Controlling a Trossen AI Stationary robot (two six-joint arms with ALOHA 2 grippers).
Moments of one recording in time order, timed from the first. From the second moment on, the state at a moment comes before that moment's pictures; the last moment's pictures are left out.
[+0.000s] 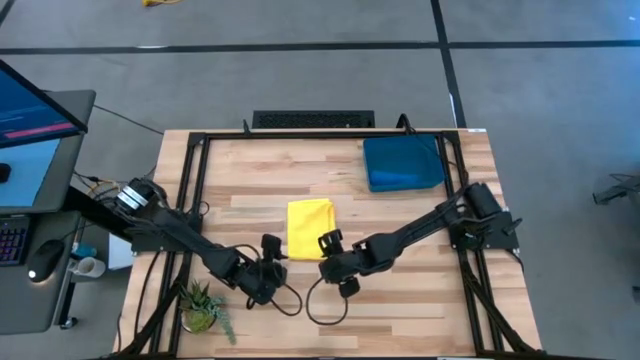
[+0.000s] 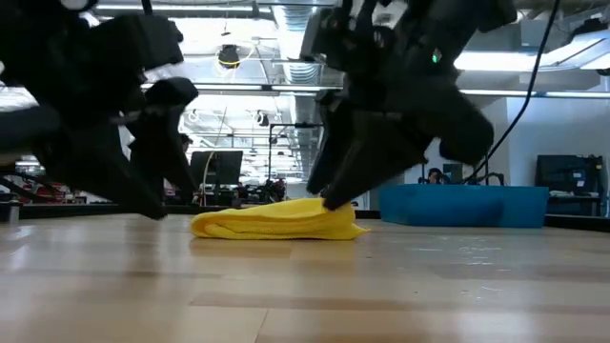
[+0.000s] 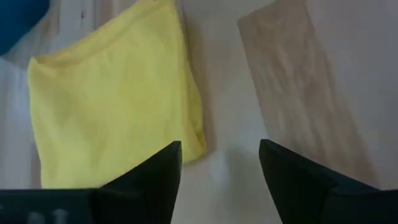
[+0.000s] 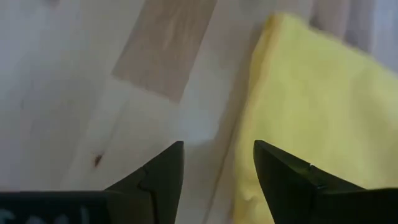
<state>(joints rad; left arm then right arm) -0.58 1.69 0.81 -0.21 -0.60 -0.12 0.36 1.96 1.24 -0.31 0.27 -0.19</state>
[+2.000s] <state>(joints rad) -0.36 1.75 0.81 -0.20 -0.41 0.00 0.24 2.05 1.24 -0.39 0.23 0.14</state>
